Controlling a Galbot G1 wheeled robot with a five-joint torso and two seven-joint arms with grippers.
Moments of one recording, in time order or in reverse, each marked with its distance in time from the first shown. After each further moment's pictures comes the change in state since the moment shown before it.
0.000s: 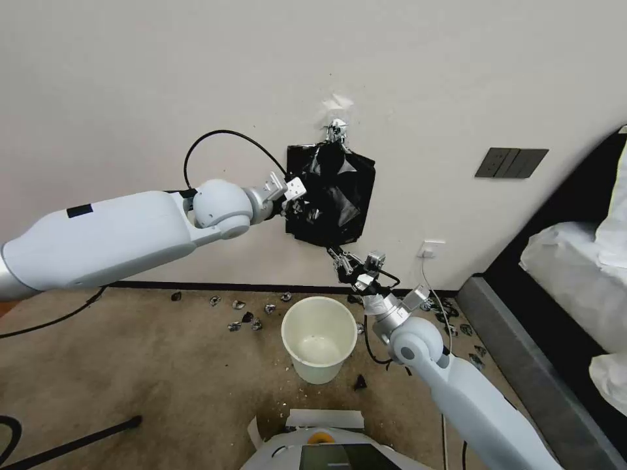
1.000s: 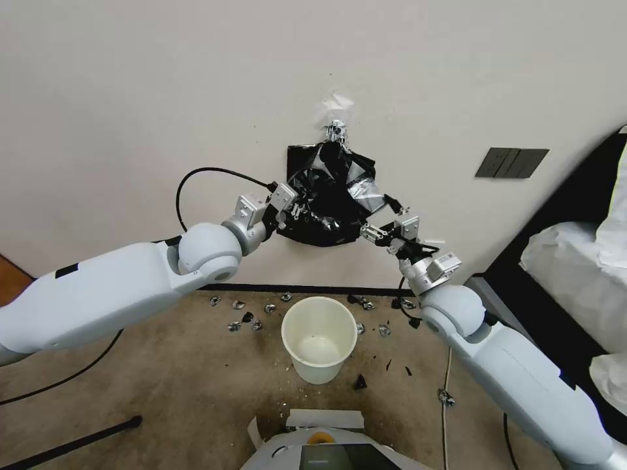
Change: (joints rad) left arm 0.260 0.059 -0.207 -0.172 -0.010 -0.120 -0.114; right arm 0.237 -0.233 -0.027 -0.077 -0.384 -0.142 0.219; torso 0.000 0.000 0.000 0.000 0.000
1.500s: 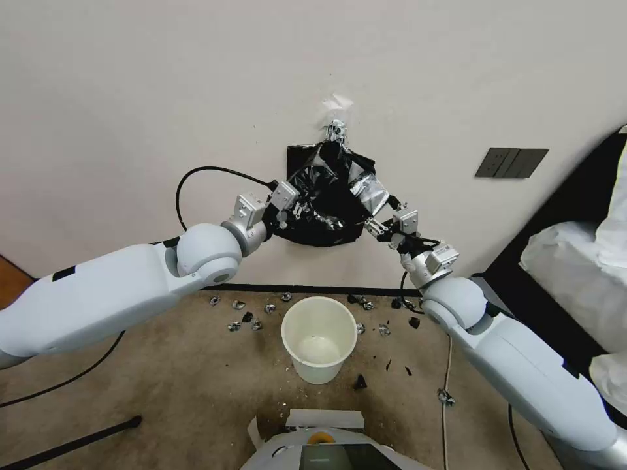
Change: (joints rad) left arm 0.062 0.027 -0.059 -0.019 0.004 -0.001 0.000; right arm -0.010 0.001 -0.003 0.004 0.000 0.000 0.015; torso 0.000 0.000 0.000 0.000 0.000
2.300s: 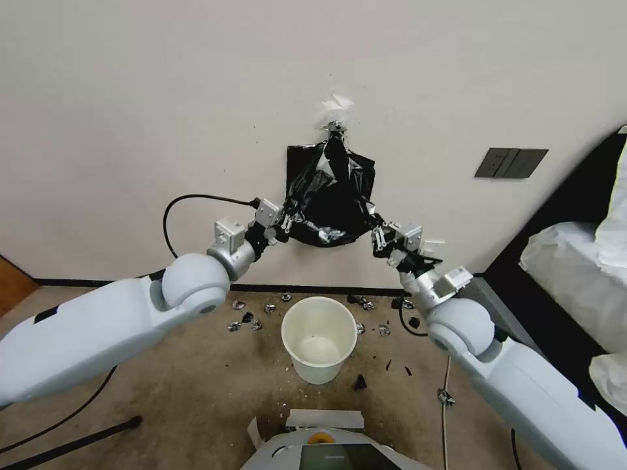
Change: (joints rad) left arm 0.381 0.141 -0.237 -0.179 0.034 -0.109 -0.060; right arm -0.285 0.038 0.111 0.190 0.086 0.091 -0.091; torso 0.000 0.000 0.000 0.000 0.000
